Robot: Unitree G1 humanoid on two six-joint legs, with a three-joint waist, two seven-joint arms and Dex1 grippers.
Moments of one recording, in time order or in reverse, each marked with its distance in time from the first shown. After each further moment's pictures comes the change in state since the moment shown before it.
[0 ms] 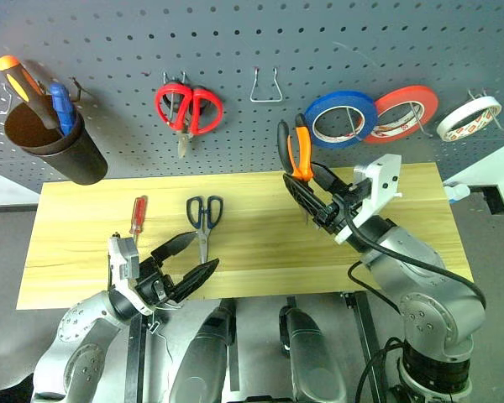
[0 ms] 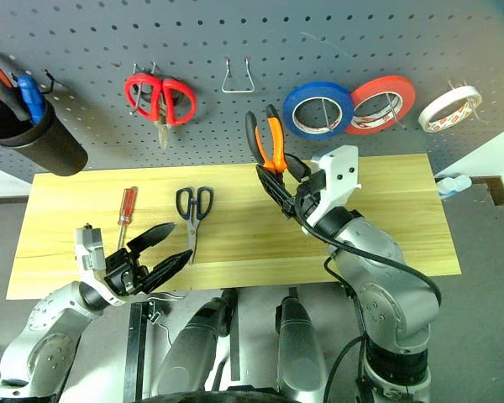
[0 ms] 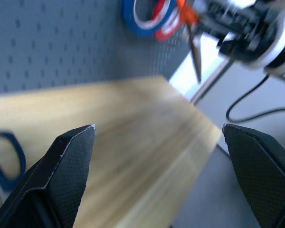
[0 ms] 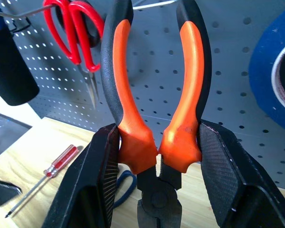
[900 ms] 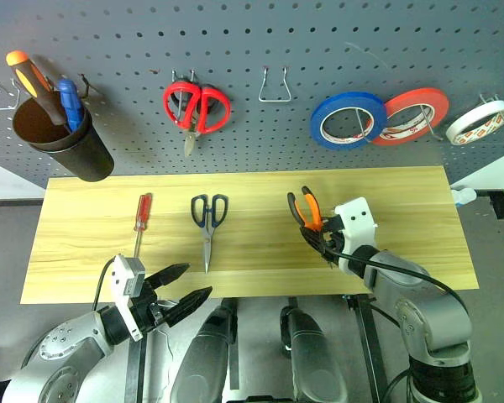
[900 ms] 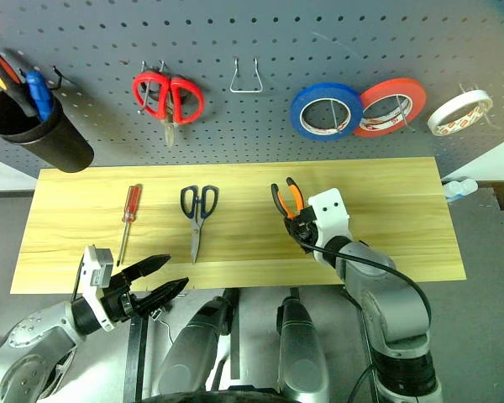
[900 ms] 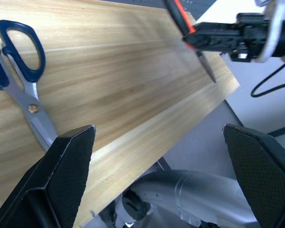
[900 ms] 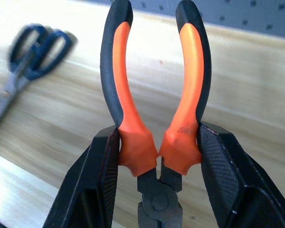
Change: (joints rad) left arm 0.133 0.184 0.012 -0.081 -0.010 0.241 0.106; right arm 0.162 -0.069 0.040 0.055 -0.235 0.206 0.050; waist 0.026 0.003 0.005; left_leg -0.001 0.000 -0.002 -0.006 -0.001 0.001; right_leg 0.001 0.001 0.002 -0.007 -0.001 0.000
